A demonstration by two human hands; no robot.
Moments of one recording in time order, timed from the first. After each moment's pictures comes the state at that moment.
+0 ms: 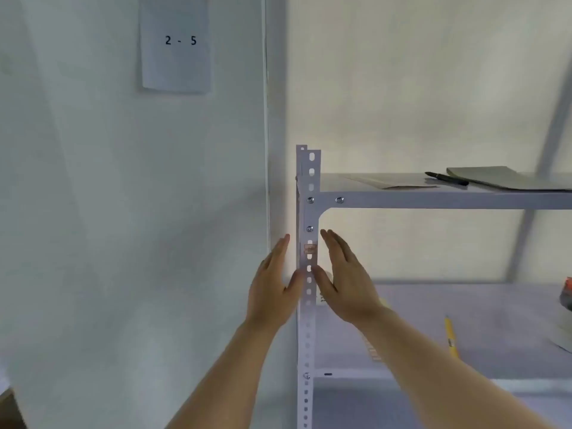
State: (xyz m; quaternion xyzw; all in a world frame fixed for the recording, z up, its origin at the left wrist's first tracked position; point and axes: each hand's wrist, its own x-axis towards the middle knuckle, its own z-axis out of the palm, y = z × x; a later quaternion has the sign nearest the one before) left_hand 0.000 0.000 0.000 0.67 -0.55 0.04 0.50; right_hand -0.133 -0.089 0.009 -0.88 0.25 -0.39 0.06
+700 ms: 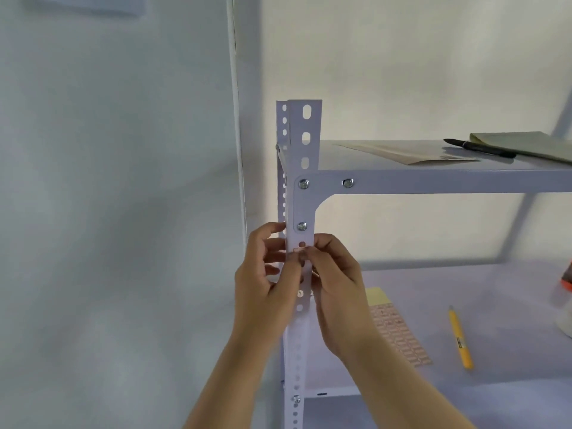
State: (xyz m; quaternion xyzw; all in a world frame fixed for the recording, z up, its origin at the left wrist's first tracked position) left_hand 0.001 -0.041 0.013 0.56 -0.48 -0.08 0.67; right_hand -0.091 -0.082 0.024 -0.52 0.17 -0.52 0.65
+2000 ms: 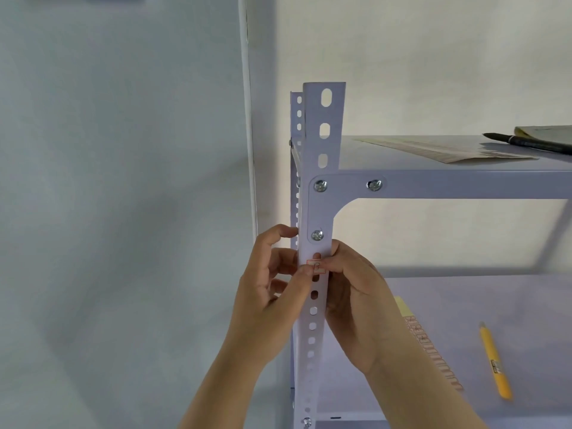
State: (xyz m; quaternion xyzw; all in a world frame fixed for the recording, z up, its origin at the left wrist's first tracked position) left_hand 0.022 -0.050 0.007 0.51 -0.53 -0.16 0.66; right_hand -0.089 -0.107 0.027 -0.50 0.15 -0.40 0.76
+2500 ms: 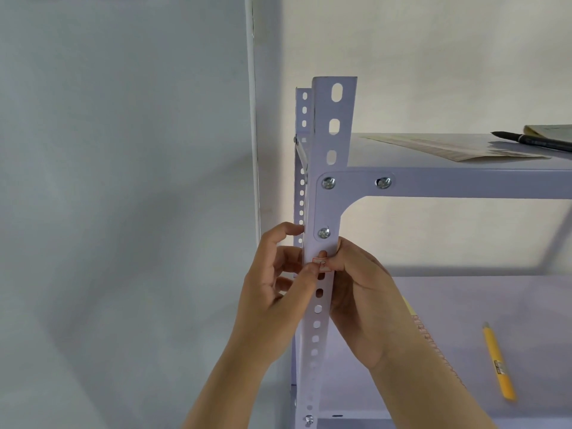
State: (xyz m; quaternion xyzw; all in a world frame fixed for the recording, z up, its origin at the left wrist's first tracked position) left_hand 0.022 -0.050 0.006 0.51 -0.53 -0.16 0.66; right_hand -0.088 -0.108 0.031 -0.49 0.14 -0.39 0.76
